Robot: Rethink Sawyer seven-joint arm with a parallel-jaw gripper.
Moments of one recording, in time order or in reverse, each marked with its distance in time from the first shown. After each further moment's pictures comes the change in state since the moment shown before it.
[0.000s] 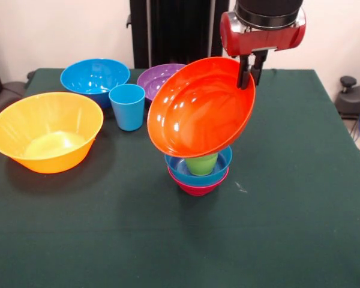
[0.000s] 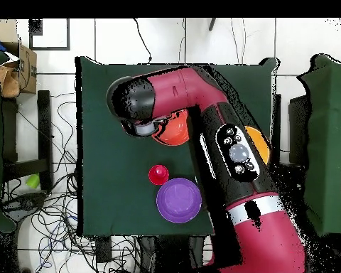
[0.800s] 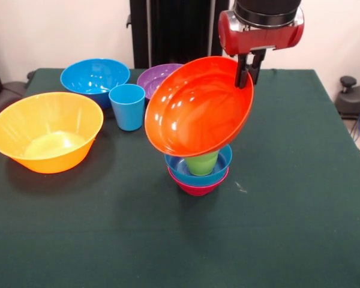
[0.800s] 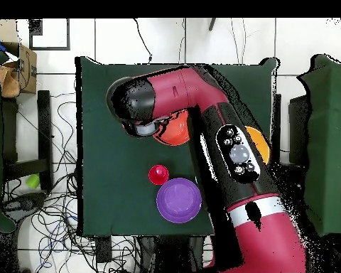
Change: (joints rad) arm -0.003 -0.009 0.002 0.005 -0.008 0.000 -0.002
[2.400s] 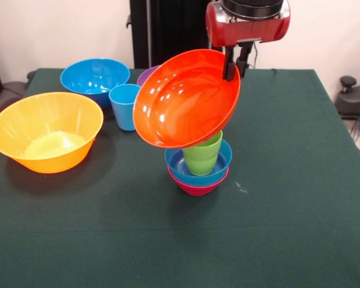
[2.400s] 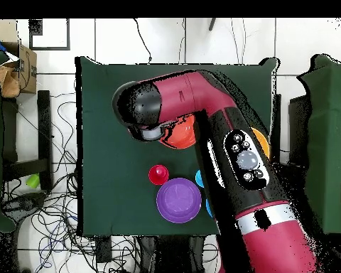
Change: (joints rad) arm -0.030 -0.028 0.009 0.041 -0.014 0.000 0.000
